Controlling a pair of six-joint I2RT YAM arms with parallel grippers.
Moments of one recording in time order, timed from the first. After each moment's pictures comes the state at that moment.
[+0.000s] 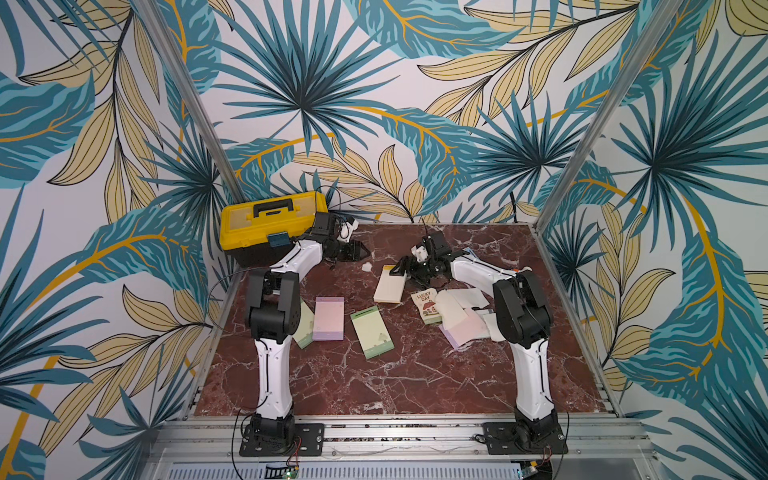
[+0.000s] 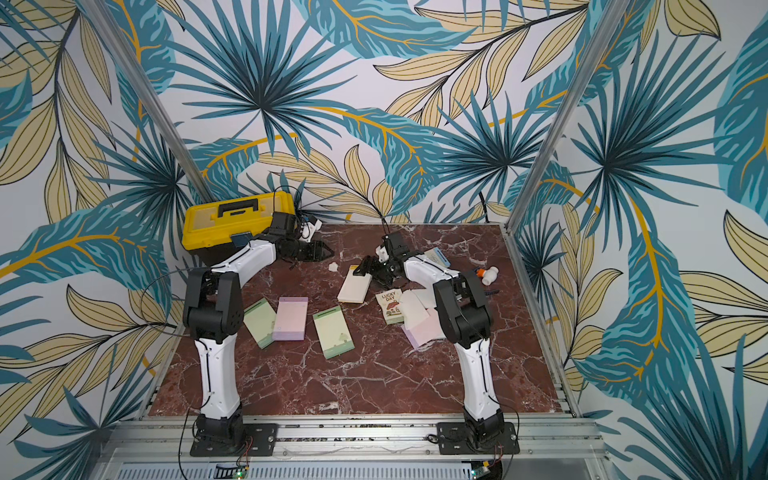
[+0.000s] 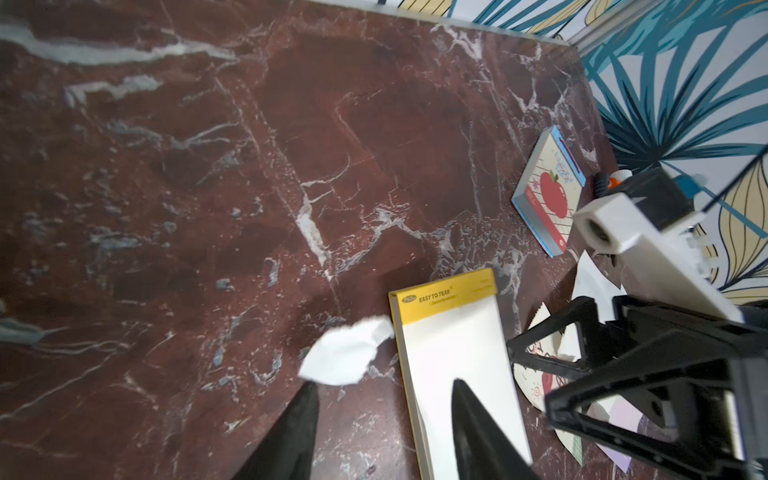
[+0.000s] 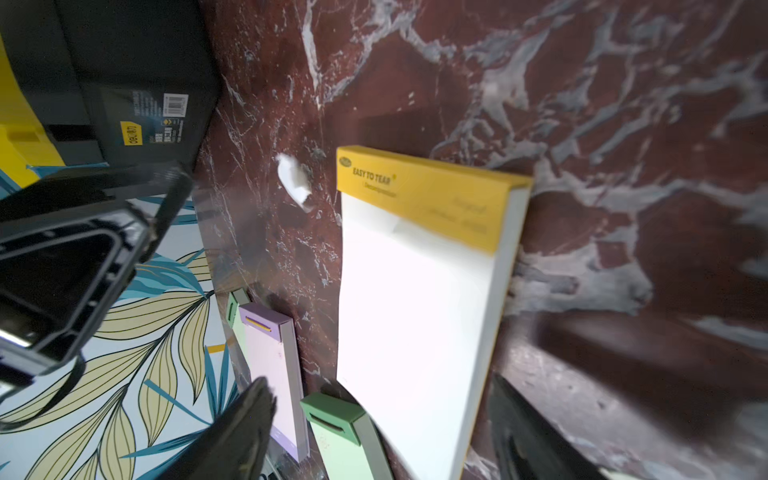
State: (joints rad) left arm -0.13 2.19 1.74 -0.45 0.63 -0.15; right arm 0.37 2.19 1.64 -0.38 -0.54 0.75
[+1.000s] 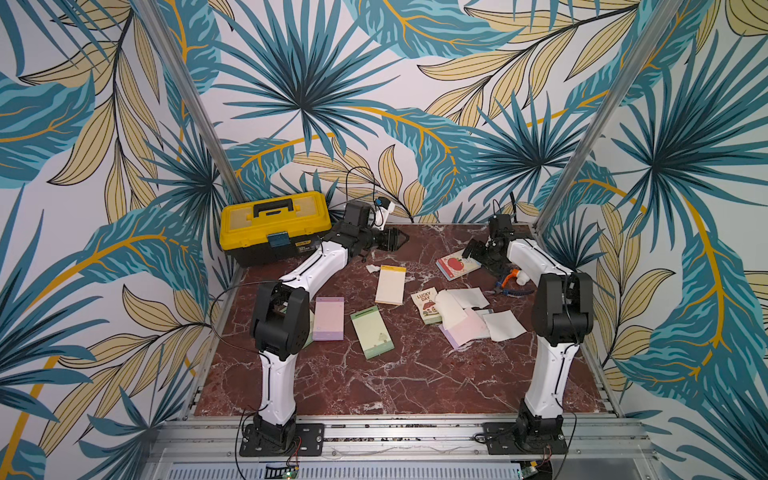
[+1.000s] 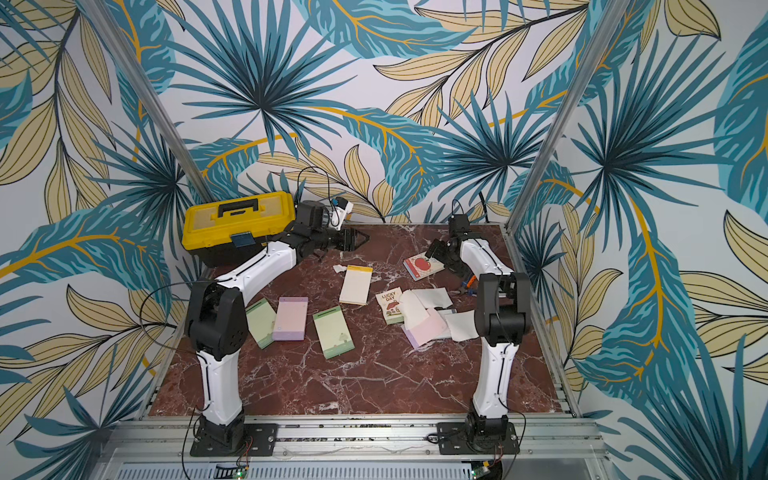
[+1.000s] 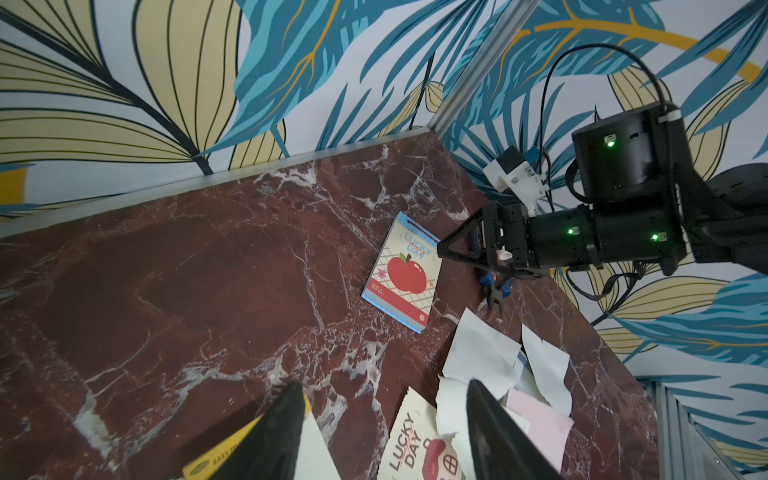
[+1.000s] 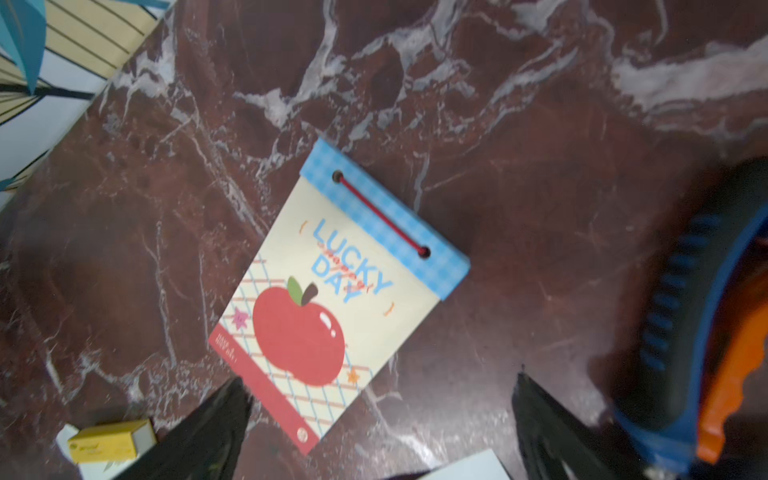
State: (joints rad) left arm -0.37 2.07 1.73 -0.13 0.57 -0.27; right arm 0.01 2.16 1.75 -0.63 -0.03 0.56
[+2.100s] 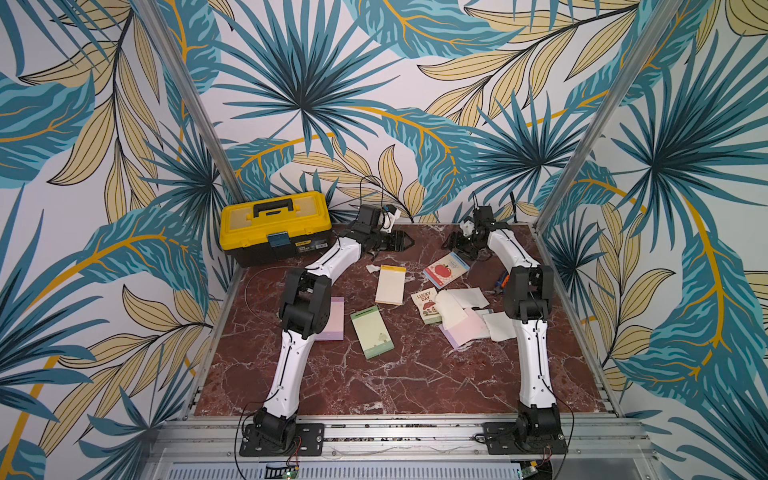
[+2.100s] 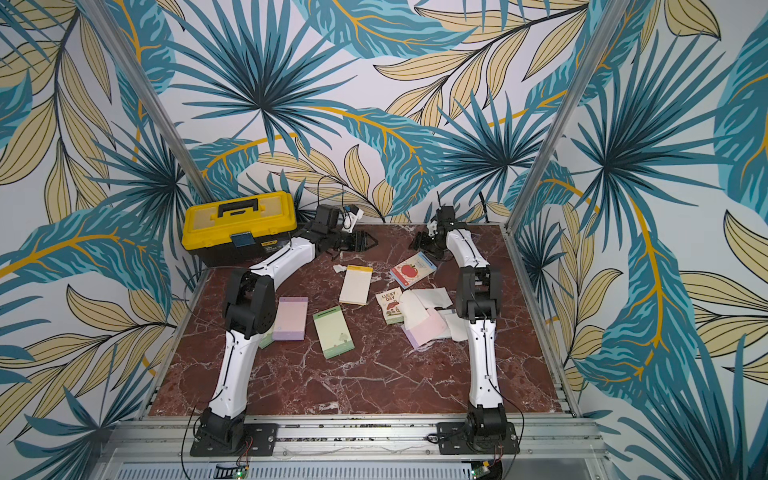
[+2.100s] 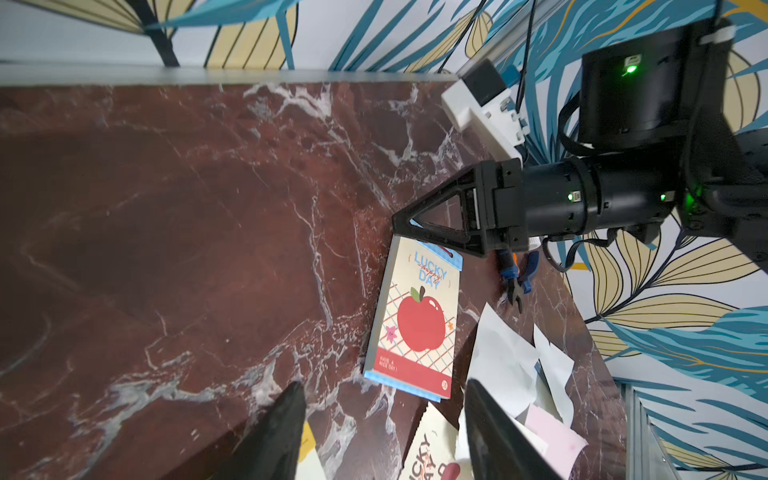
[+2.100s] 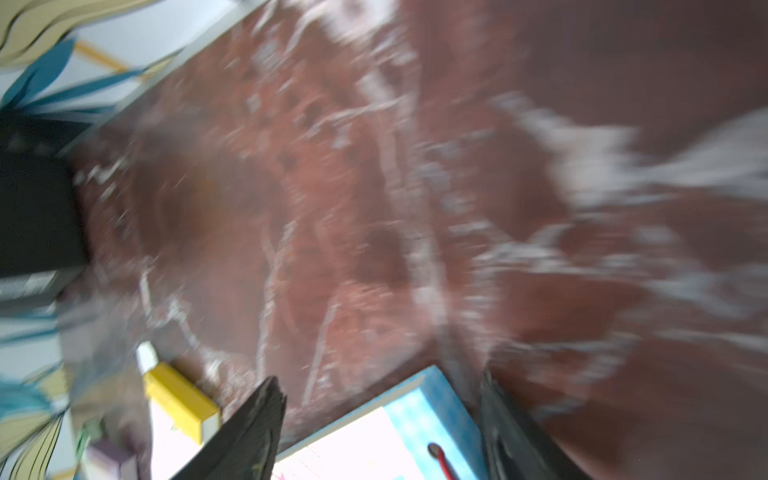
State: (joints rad) left arm -0.37 2.38 2.07 -0.39 0.64 -0.35; right arm 0.06 2.57 2.29 -0.80 -0.49 0.32
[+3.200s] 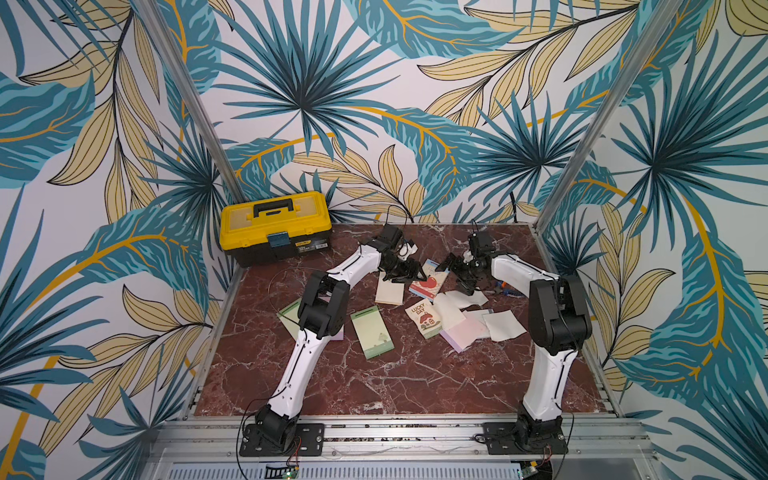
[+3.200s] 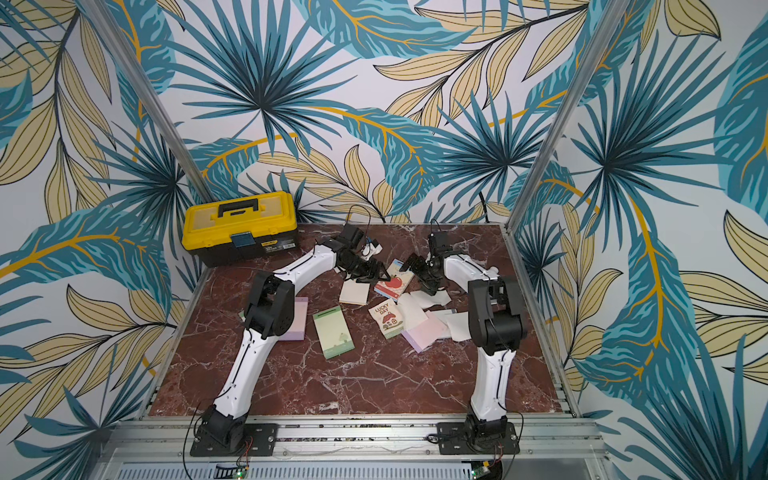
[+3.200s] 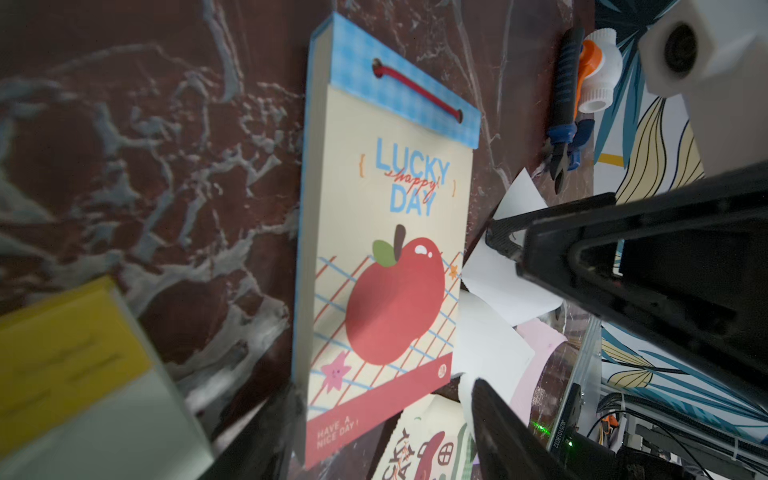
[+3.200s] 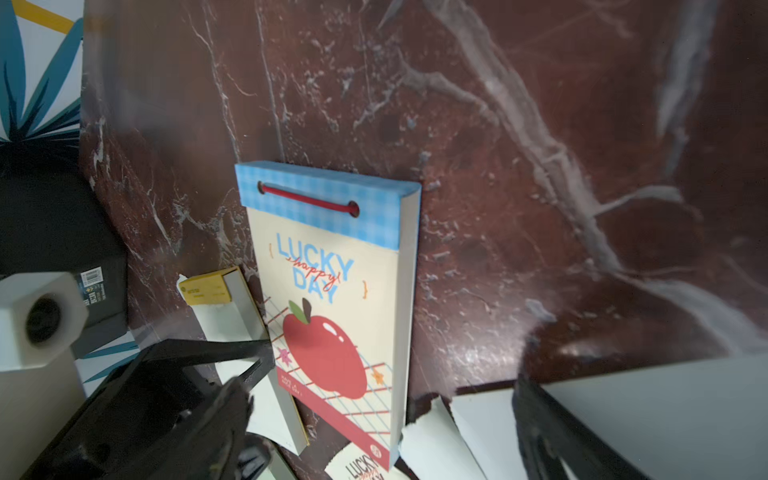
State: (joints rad) left arm -0.48 2.52 2.17 -0.73 0.70 -0.36; right arm 0.14 2.04 1.43 -0.46 -0.39 0.80
